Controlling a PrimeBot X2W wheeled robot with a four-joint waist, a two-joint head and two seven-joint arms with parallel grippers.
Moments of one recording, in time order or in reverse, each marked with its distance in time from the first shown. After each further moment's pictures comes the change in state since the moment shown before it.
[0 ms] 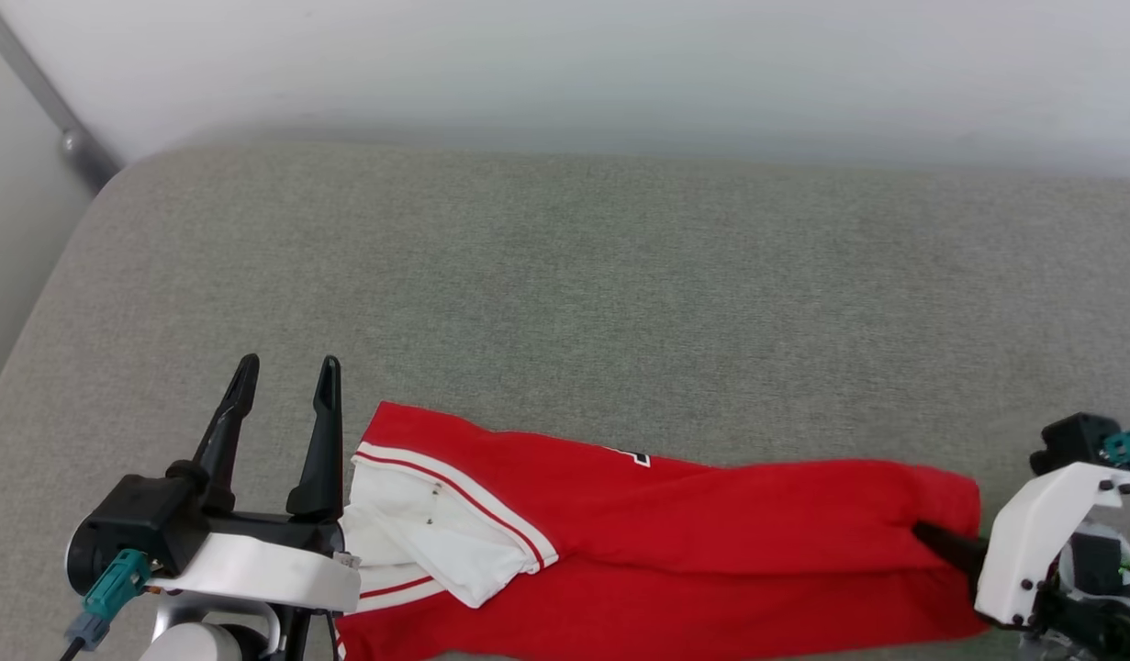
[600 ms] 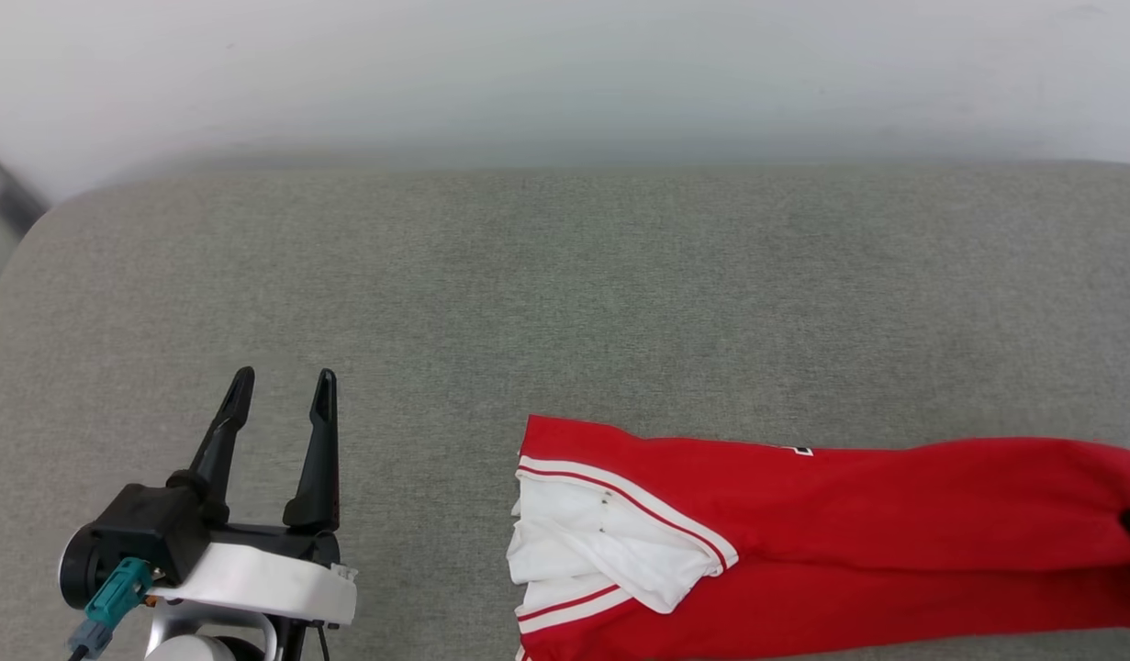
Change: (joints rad) left arm 0.022 0.021 -0.006 -0.014 0.015 0.026 0.018; right arm 0.002 -0.034 -0.344 -0.142 -0.122 0.000 0.119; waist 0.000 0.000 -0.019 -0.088
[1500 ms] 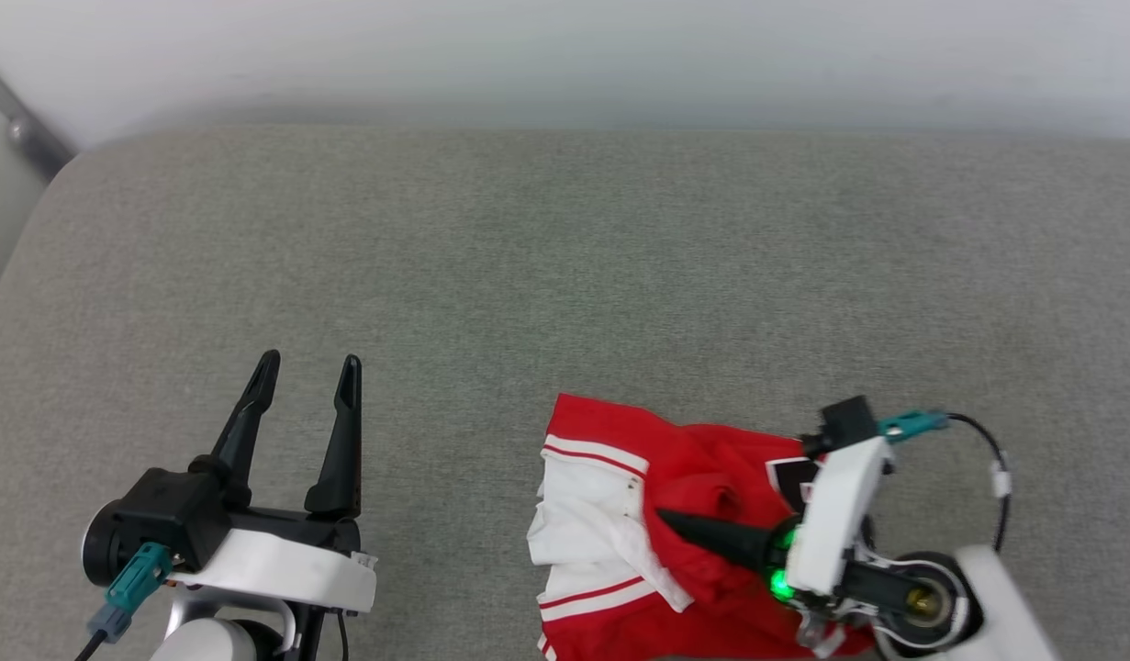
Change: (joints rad) left arm -0.035 -0.012 -0.024 0.007 0.007 -0.010 -0.001; right arm -0.126 0.161 0.629 0.297 0.697 0.000 -0.151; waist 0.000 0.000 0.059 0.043
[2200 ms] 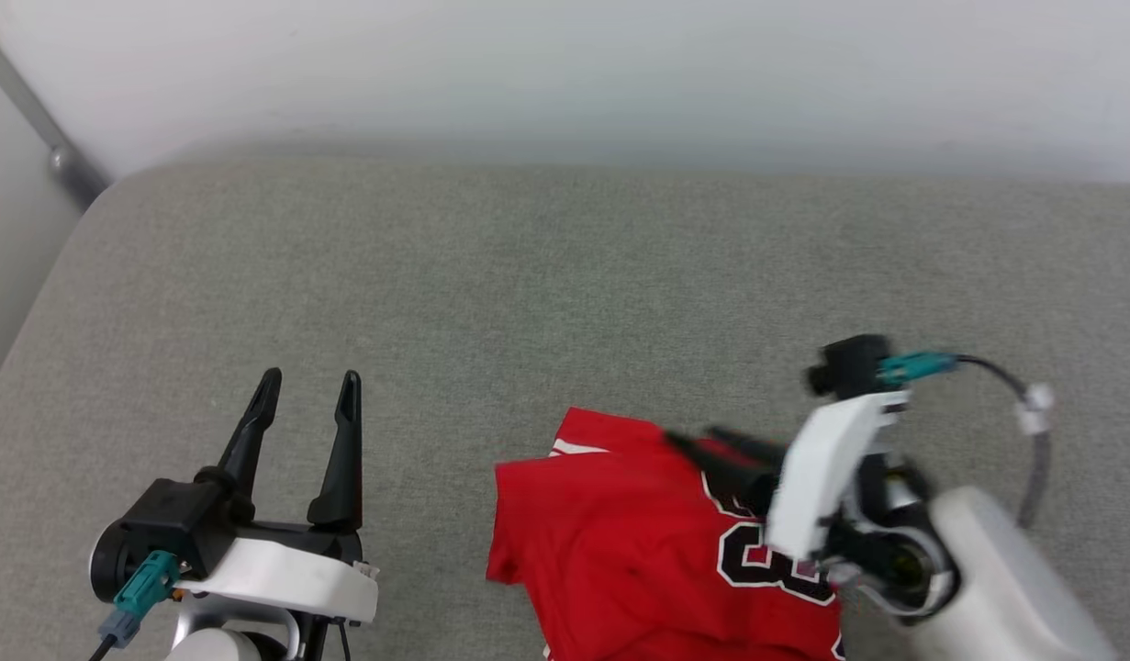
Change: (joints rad) left arm 0.007 -0.018 0.000 0.037 -0.007 -0.008 -0.009; right arm -0.134 -0.083 0.239 0.023 -0.198 0.000 -0.317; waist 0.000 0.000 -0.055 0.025
